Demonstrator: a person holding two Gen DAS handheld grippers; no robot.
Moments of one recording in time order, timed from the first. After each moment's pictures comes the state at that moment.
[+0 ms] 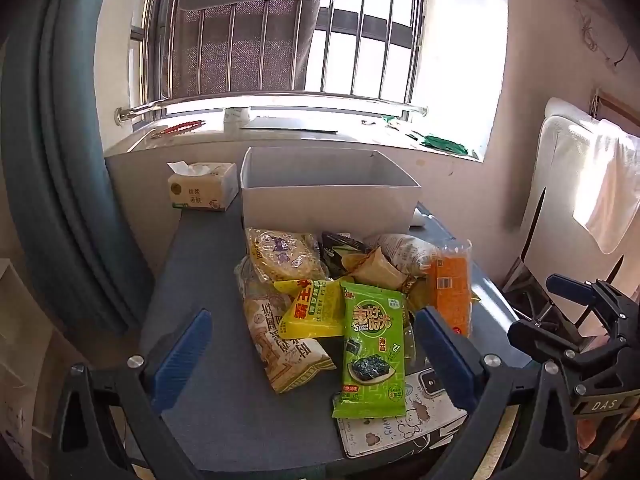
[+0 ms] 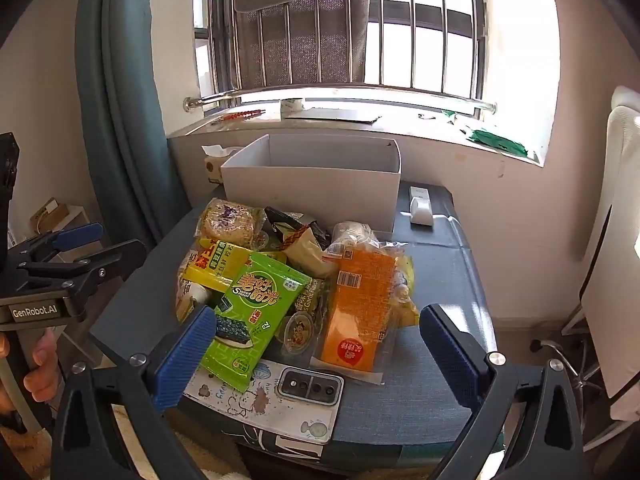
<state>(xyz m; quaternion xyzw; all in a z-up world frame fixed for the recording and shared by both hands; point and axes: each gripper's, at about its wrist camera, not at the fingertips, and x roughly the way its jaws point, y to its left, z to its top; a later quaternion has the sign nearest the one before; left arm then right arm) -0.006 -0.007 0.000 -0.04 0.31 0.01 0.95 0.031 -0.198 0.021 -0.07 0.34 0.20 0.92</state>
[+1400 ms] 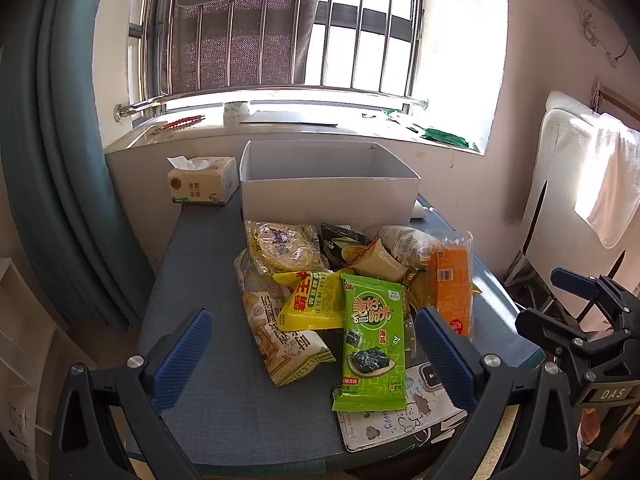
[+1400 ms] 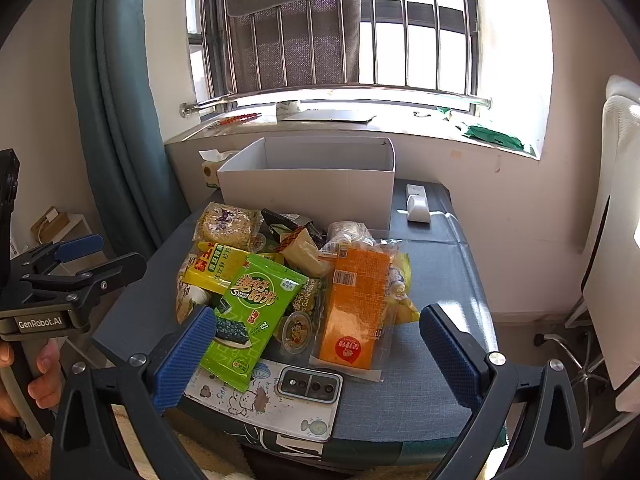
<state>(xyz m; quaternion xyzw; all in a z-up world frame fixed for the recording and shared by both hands) -0.007 0.000 0.001 -0.05 0.32 0.01 0.95 0.029 -0.204 0.023 -0.06 0.34 0.20 0.92</state>
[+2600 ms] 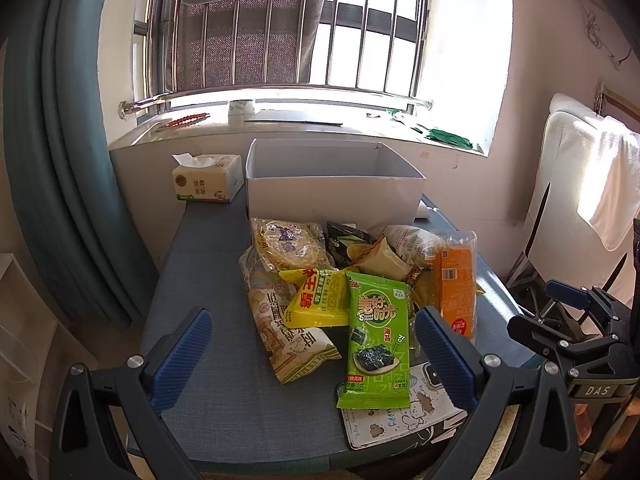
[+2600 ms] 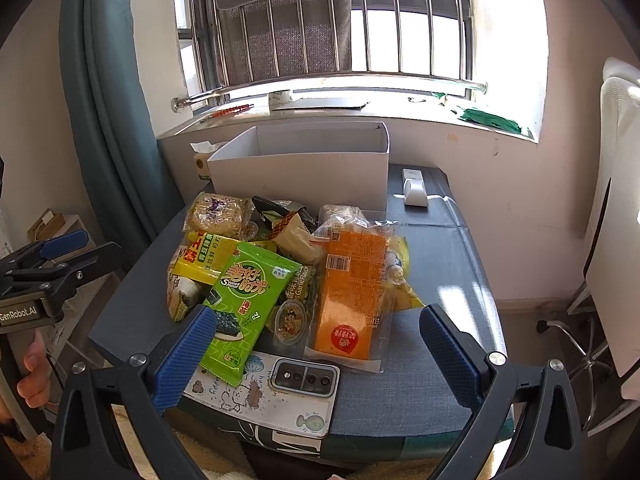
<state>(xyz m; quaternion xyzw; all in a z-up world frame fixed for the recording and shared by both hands) -0.008 0.004 0.000 -0.05 0.32 0.01 0.94 0.038 -0.210 0.006 -0.04 0.36 0.19 0.91</state>
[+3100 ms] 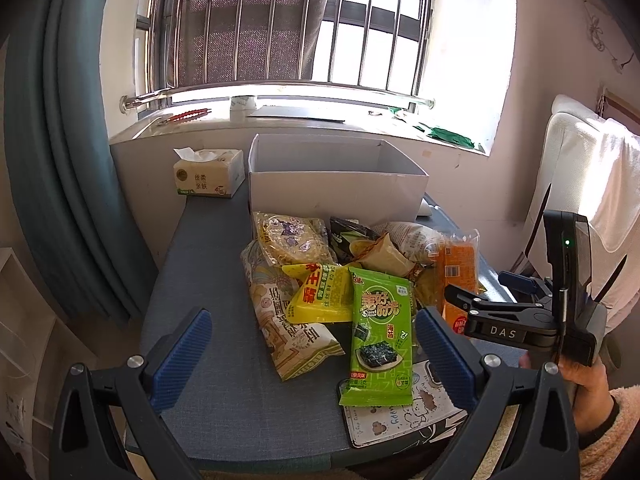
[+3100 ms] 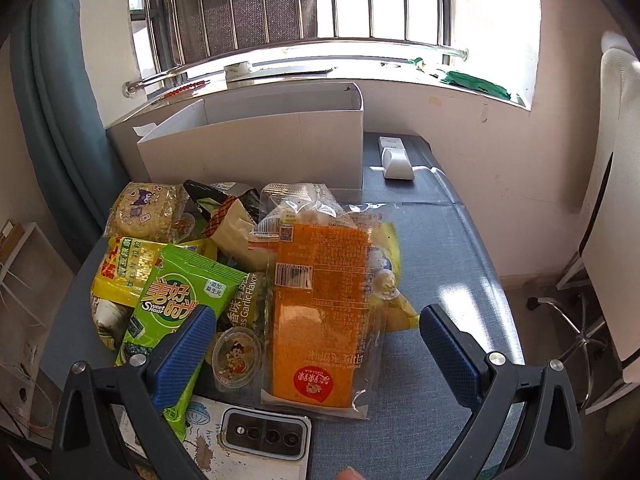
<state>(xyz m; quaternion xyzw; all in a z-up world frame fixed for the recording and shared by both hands) -0.008 0.008 -0.006 -0.06 0.33 0.01 0.94 0.113 -0.195 -0.047 -0.04 0.40 0.13 0.91</state>
